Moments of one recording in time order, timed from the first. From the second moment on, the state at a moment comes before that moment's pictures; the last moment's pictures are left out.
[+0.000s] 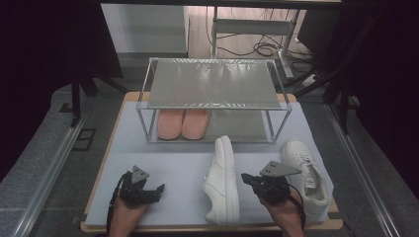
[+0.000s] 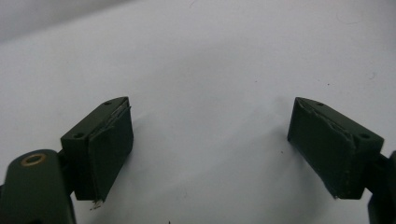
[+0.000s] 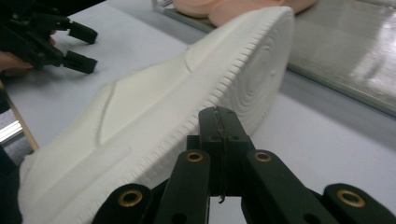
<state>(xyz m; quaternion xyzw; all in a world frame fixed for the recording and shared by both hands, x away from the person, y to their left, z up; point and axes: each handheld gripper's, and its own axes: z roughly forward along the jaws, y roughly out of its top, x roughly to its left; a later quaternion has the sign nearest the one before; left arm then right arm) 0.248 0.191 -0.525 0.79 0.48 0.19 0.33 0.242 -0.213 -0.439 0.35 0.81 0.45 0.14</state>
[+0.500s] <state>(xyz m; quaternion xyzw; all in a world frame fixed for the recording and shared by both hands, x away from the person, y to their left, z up) 0.248 0.191 -0.525 0.79 0.48 0.19 0.33 0.249 -0.187 -0.445 0.32 0.82 0.45 0.12</state>
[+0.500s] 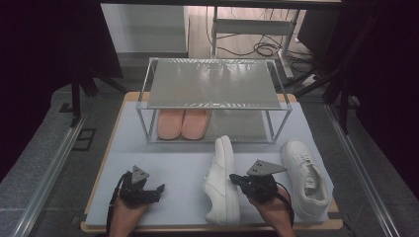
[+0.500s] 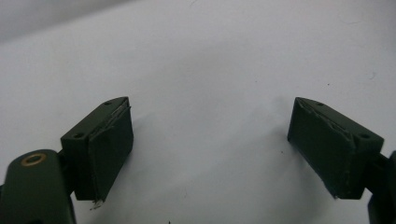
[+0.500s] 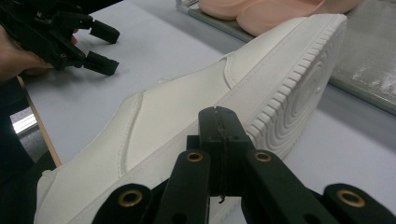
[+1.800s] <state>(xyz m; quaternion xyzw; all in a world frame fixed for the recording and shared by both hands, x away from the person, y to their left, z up) 0.248 0.190 -0.525 0.79 0.48 0.19 0.33 0.238 -0.230 -0.449 0.37 0.81 0.43 0.14</state>
